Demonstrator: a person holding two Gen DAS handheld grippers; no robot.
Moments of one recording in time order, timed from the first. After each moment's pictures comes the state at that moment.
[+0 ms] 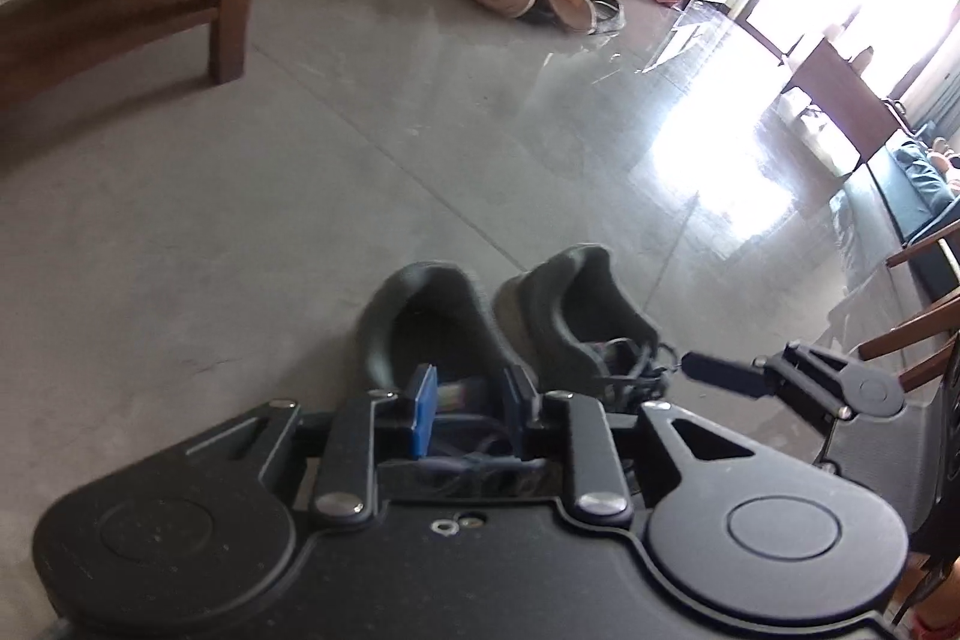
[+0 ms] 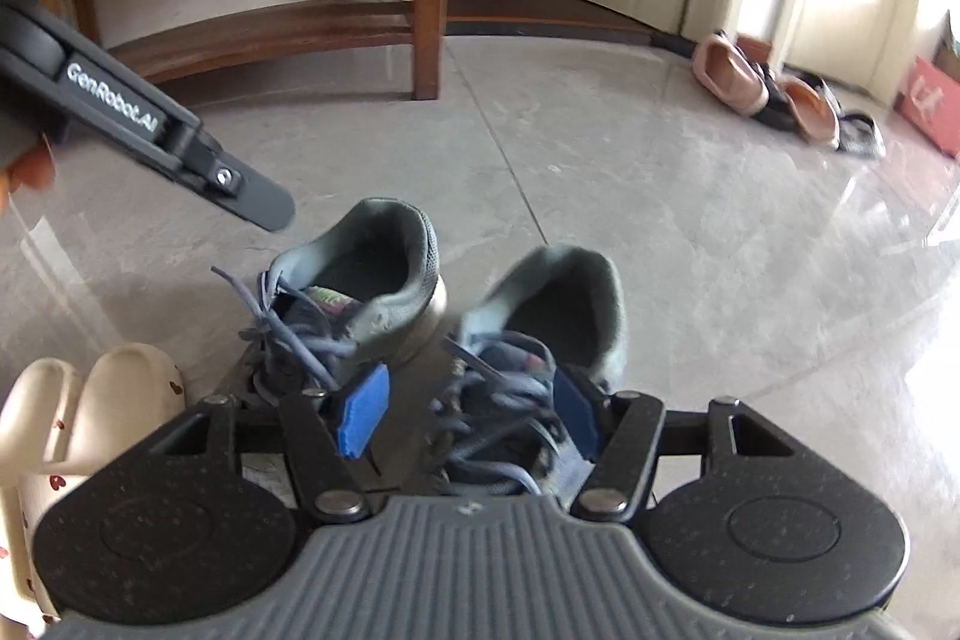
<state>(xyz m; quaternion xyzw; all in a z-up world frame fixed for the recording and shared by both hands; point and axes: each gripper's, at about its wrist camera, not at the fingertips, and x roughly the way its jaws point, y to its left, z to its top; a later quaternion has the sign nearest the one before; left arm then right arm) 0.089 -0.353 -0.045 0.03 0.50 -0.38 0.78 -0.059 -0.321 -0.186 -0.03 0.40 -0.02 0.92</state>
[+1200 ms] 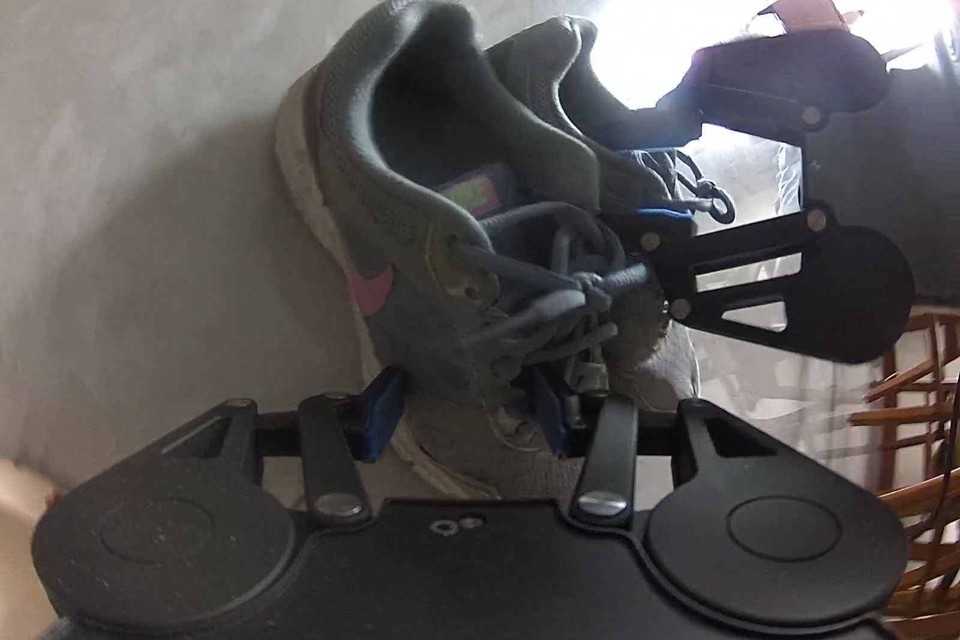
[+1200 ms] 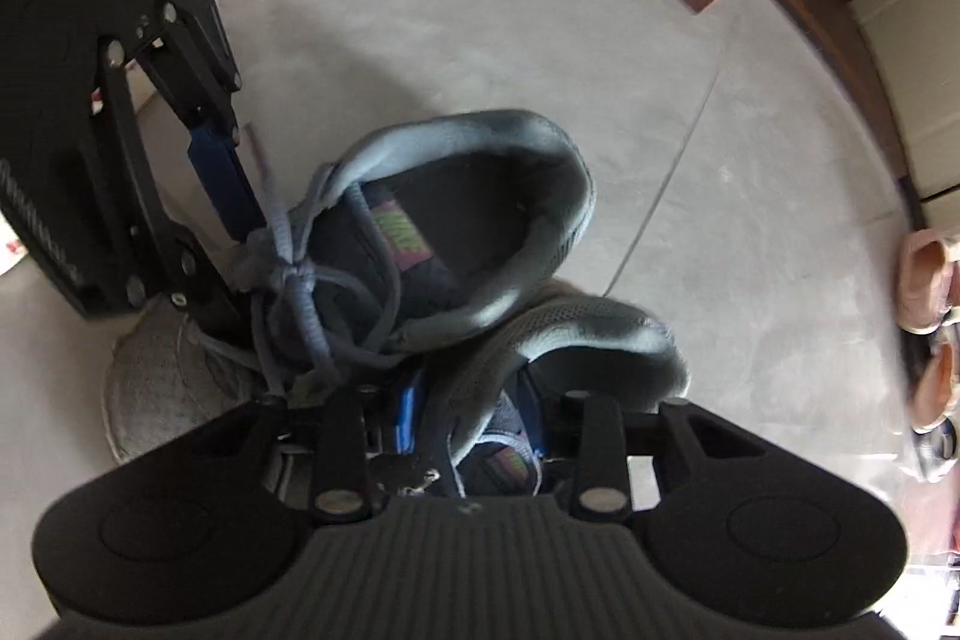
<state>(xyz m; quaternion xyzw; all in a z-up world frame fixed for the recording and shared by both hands) 0.058 -0.418 -0.140 -0.01 0.62 -0.42 0.67 0.016 -0.375 -0.220 -0.27 0.54 0.22 0.76</state>
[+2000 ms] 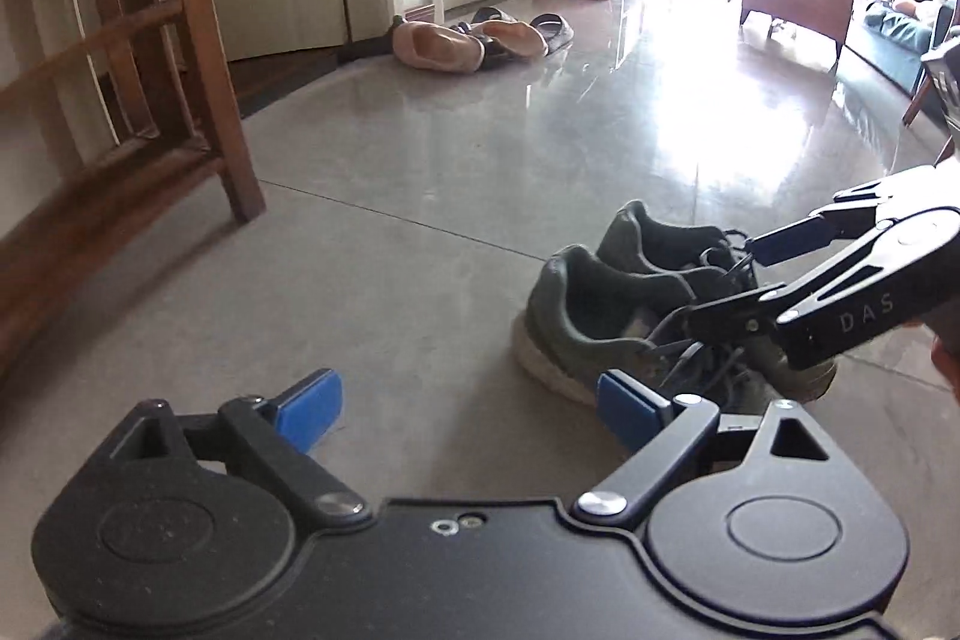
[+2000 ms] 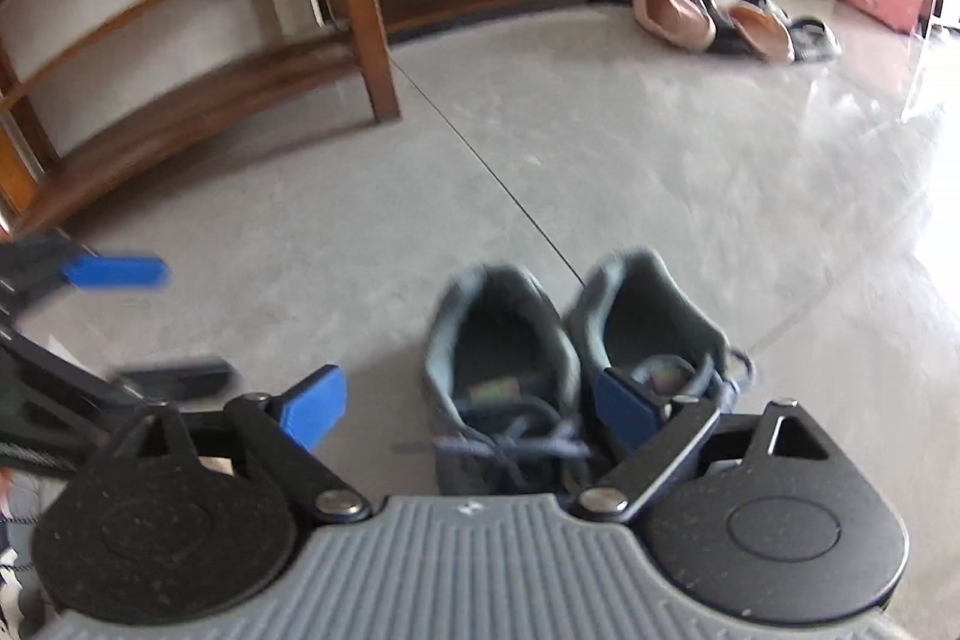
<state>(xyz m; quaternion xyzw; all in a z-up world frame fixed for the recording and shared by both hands) 0.045 -0.333 -0.026 0.19 0.33 -0.40 0.83 -0.041 -0.348 -0.173 0.10 0.44 -0.09 0.89</state>
